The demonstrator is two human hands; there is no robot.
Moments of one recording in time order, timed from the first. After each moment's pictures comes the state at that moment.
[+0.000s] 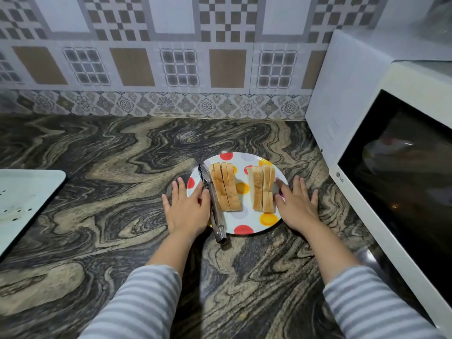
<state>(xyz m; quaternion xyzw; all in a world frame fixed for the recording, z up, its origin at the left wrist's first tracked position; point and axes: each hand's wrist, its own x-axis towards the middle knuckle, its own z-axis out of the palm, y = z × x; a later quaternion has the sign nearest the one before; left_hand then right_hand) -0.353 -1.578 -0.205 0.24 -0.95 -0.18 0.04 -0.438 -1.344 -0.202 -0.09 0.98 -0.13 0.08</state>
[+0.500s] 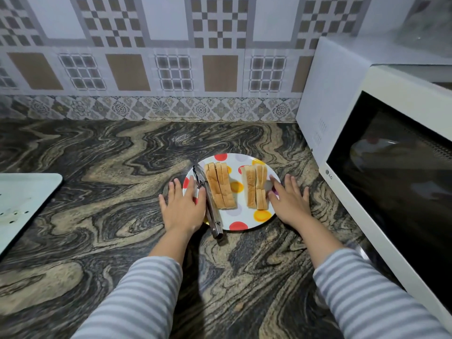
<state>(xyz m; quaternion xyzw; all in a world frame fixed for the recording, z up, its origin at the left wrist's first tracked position) -0.352 -1.577 -0.204 0.24 -0.95 -0.19 0.05 -0.434 -1.341 -0.196 -0.09 0.98 -0.15 0.10</state>
